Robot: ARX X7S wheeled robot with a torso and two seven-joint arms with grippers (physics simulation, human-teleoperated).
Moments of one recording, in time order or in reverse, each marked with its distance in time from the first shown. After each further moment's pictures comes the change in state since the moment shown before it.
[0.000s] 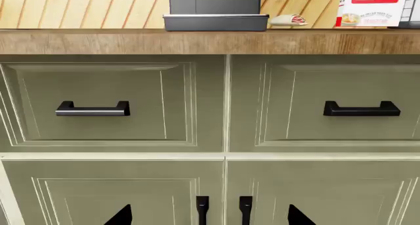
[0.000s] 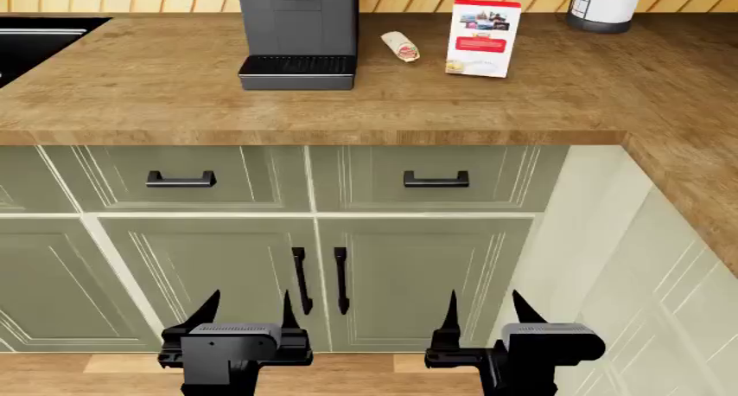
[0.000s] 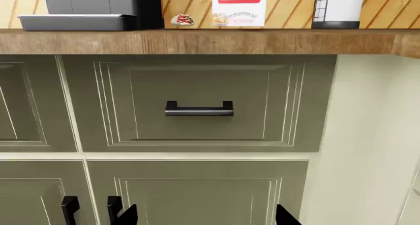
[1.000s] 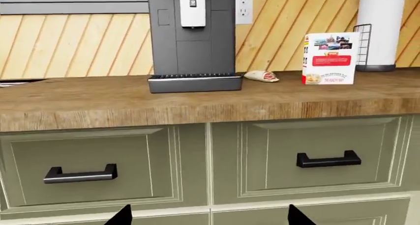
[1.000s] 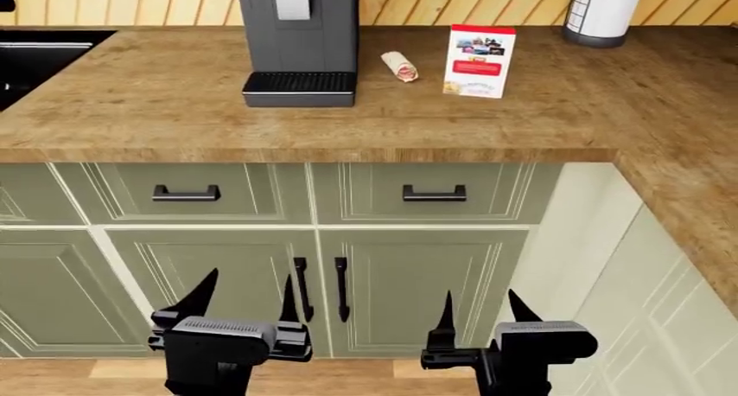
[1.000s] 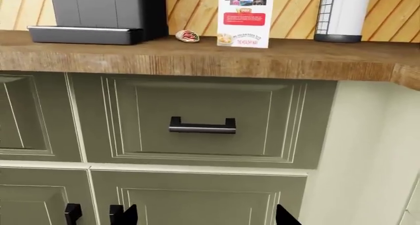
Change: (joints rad) left arm 0.031 -0.124 0.105 0.185 -0.093 -0.030 -0.045; right arm 0.008 0.082 -0.114 -0.004 0.054 0.012 0.104
